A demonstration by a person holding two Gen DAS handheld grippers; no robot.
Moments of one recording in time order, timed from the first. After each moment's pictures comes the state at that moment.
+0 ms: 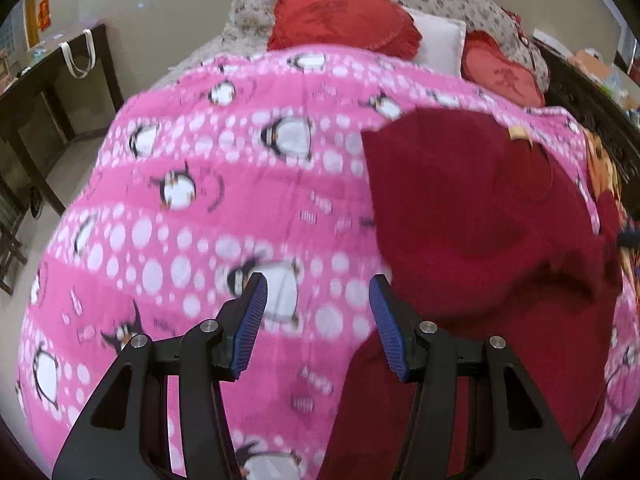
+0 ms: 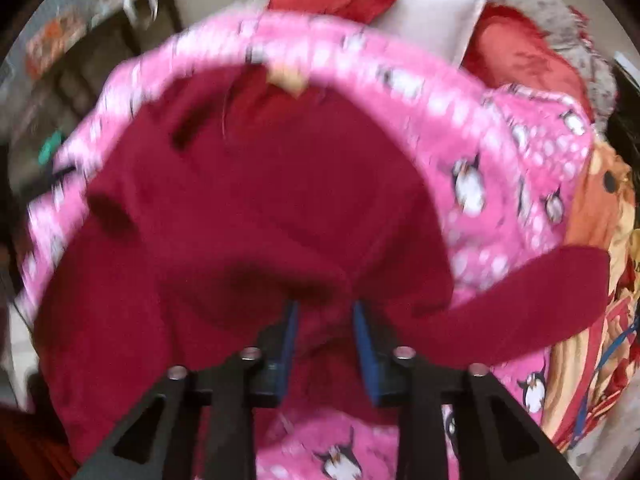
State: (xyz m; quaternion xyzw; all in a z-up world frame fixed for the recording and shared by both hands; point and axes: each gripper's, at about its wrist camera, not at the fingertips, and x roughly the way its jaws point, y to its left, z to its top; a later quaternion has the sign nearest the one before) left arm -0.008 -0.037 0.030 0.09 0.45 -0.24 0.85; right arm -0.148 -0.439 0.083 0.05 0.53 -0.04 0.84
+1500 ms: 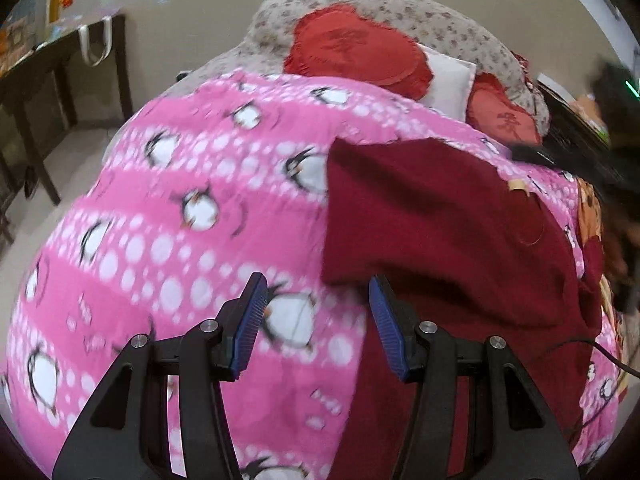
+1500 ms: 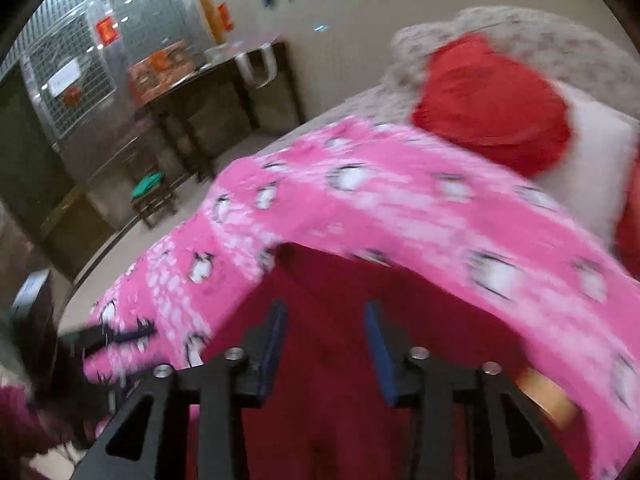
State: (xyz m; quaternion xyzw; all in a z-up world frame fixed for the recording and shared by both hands) left arm 0.011 -0.025 0.053 0.03 0.42 -0.25 0.87; right arm 0.016 -0.342 0.105 0.04 0.42 0.12 0.90
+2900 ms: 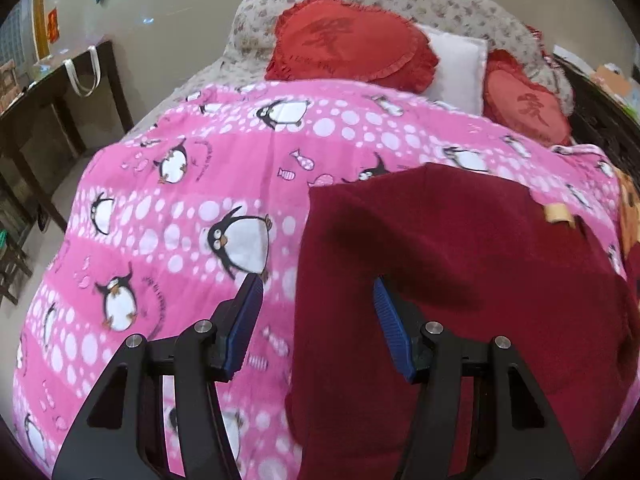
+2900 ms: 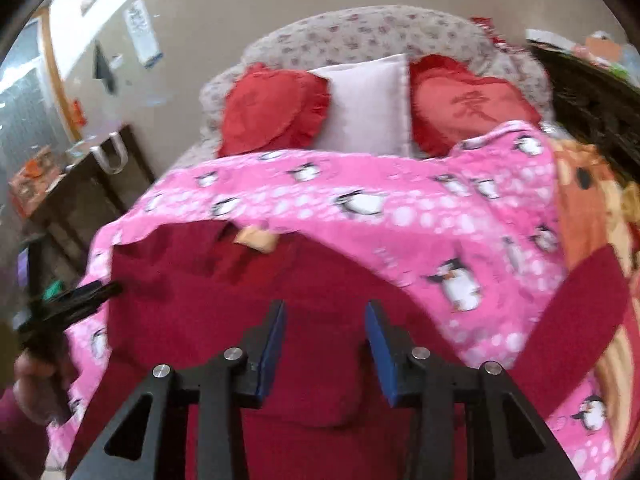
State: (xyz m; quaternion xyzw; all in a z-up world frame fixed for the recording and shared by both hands) left arm 0.073 -0.133 0.032 0.08 0.43 -0.20 0.88; right arm -0.114 -0.450 0.069 0.14 0.38 -0.08 0.91
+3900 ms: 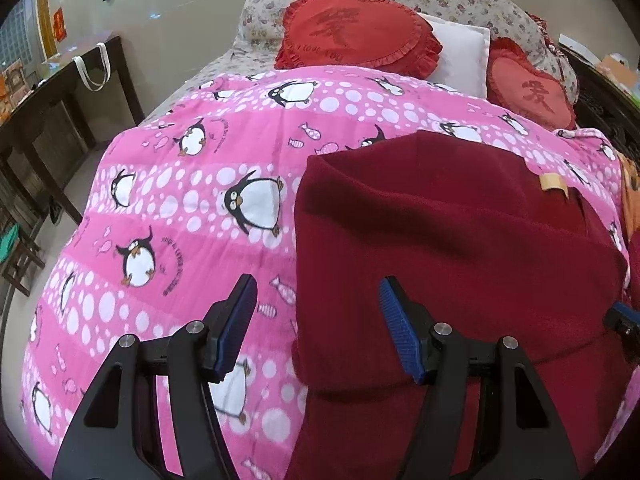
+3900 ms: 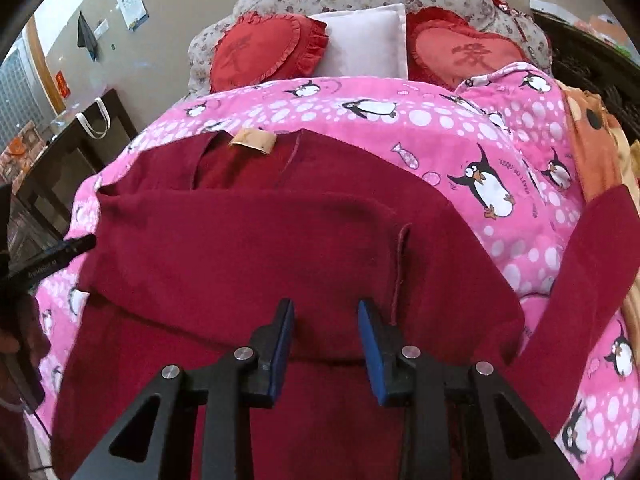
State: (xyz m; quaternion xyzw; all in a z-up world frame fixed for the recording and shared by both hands) left arm 0.030 -0.118 0.039 0.10 0.43 -0.19 0.88; right arm -0.124 -0.431 0.024 0.17 0.43 -0.11 0.88
